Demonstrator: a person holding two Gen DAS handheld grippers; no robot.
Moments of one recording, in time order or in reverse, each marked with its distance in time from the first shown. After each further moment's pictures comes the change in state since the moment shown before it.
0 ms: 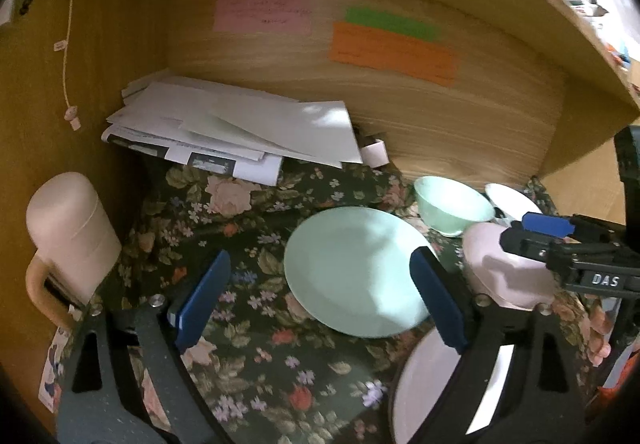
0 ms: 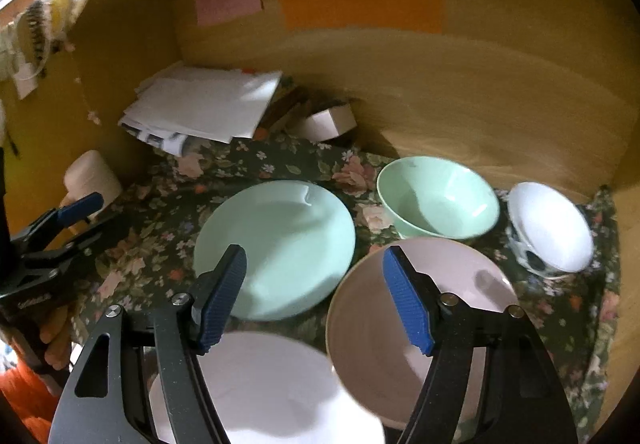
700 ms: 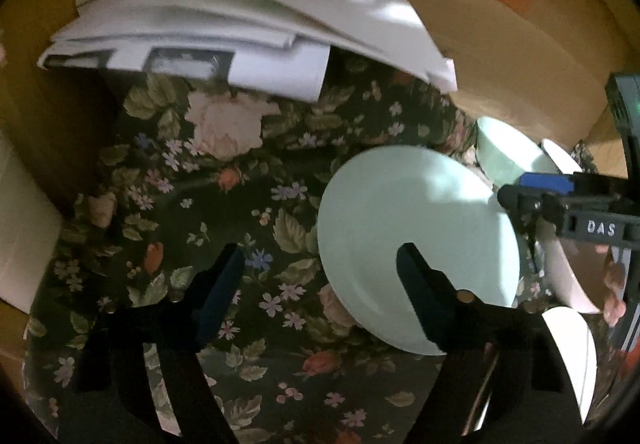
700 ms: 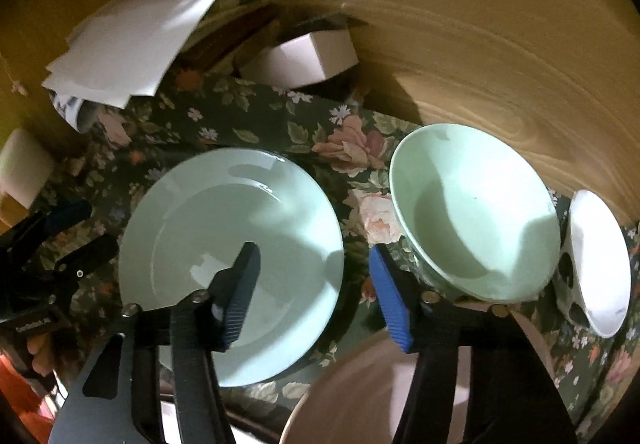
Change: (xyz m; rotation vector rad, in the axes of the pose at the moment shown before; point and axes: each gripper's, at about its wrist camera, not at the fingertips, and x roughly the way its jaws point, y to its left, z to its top) left arm 0.109 0.032 -0.014 -0.026 0.278 0.018; right arm 0.106 -0.014 0.030 -0.049 0.267 -0.028
